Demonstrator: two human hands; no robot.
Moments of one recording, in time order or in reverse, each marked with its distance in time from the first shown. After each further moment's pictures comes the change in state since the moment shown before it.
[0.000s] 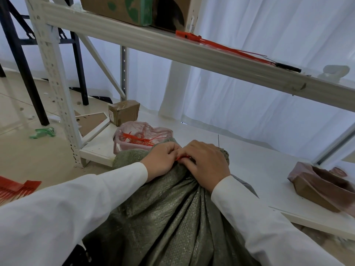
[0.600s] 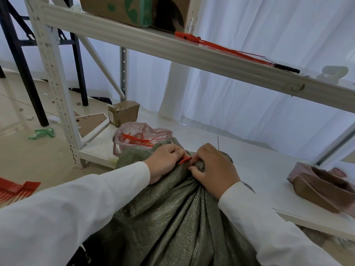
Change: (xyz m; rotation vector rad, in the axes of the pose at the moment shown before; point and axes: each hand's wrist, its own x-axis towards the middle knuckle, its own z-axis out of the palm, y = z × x) left_hand -0.003 0.009 0.010 -0.402 -0.035 -0.188; right_hand -0.016 0.007 -0.007 0.029 -0.001 0.186
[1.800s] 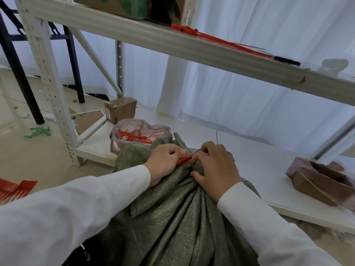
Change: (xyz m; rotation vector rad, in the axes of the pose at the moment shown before) left_hand 0.002 -0.010 0.007 0.172 0.122 0.047; right_hand -0.011 0.000 0.003 -0.221 -0.020 0.014
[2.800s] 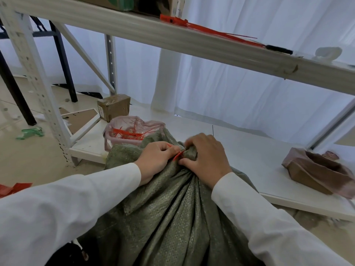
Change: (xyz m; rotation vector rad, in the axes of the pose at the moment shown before) left_hand 0.000 -0.005 0.002 -0.101 -0.005 -0.027; right_hand 0.016 0.007 0.004 0.231 0.032 0.067
